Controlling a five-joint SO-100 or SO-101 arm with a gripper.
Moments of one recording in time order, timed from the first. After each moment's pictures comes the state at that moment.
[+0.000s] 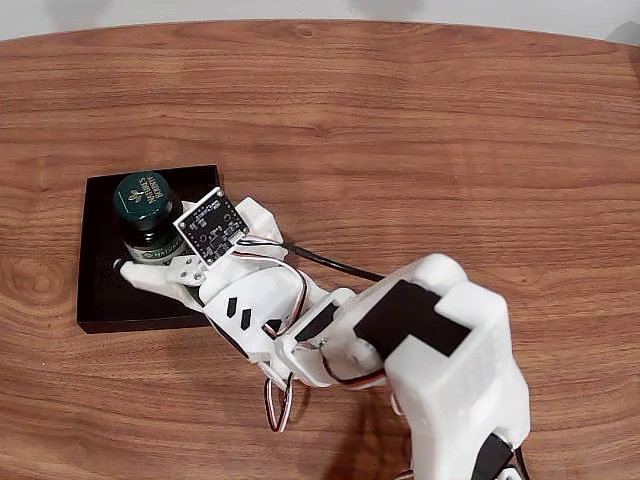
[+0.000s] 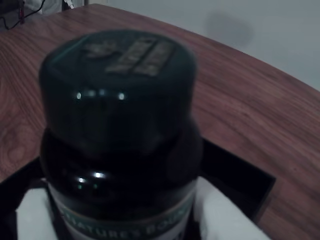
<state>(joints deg) -44.1 66.4 132.5 -59.2 183.1</state>
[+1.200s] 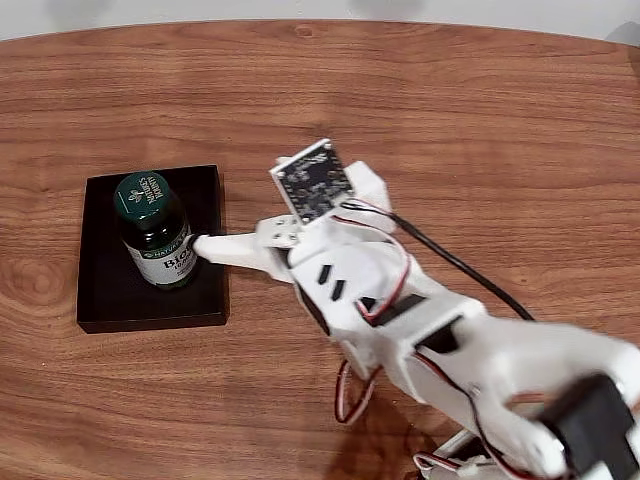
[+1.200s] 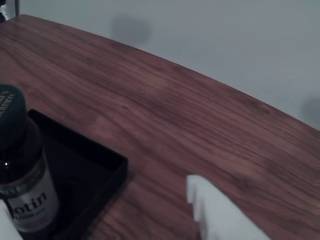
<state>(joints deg) -28.9 113.6 158.2 -35.9 188.2</state>
